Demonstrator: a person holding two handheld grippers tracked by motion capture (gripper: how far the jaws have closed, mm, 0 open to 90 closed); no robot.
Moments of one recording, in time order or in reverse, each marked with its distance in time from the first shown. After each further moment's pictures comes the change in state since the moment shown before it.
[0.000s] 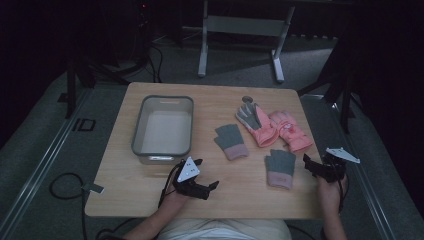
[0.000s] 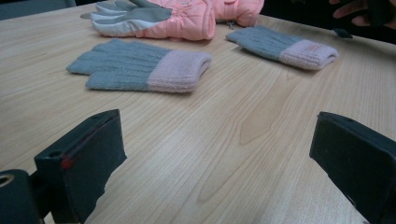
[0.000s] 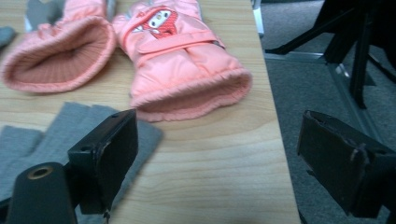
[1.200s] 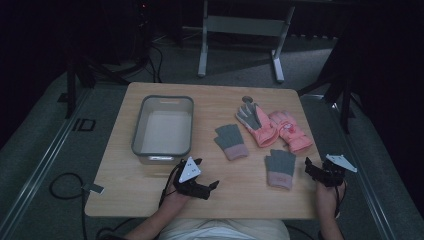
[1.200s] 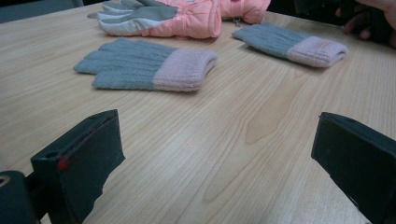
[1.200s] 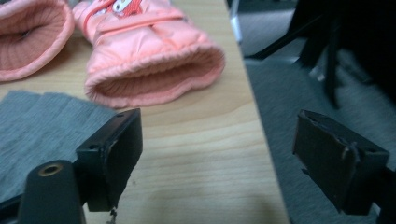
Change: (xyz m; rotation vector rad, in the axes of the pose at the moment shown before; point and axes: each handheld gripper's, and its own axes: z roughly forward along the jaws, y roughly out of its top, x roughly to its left) left arm -0.001 0.001 0.001 0.011 0.028 0.010; right arm -0.007 -0.029 0.012 -0.055 -0.088 0.016
